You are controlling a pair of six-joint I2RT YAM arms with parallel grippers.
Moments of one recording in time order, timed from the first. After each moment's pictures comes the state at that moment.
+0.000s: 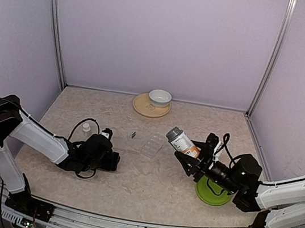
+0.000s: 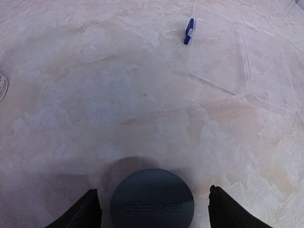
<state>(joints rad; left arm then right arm) -0.90 1.65 0.59 0.27 -0.42 -0.58 0.97 1.21 0.29 1.09 -0.07 -0.06</state>
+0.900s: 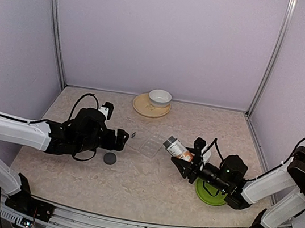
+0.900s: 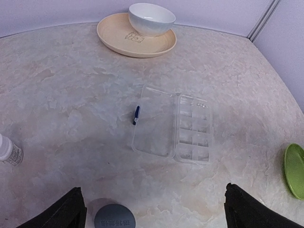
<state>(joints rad) -0.89 1.38 0.72 0.11 -0.38 -0.51 0.85 1.52 0.28 1.24 -0.11 -0.04</state>
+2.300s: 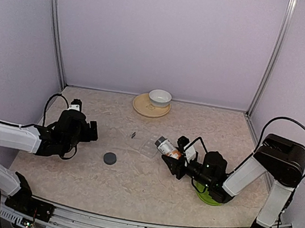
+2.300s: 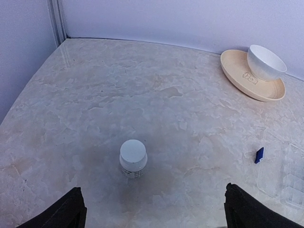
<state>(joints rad) -0.68 1.29 0.55 0.18 -0.65 -0.48 0.85 1.85 0.45 1.28 -0.02 -0.04</state>
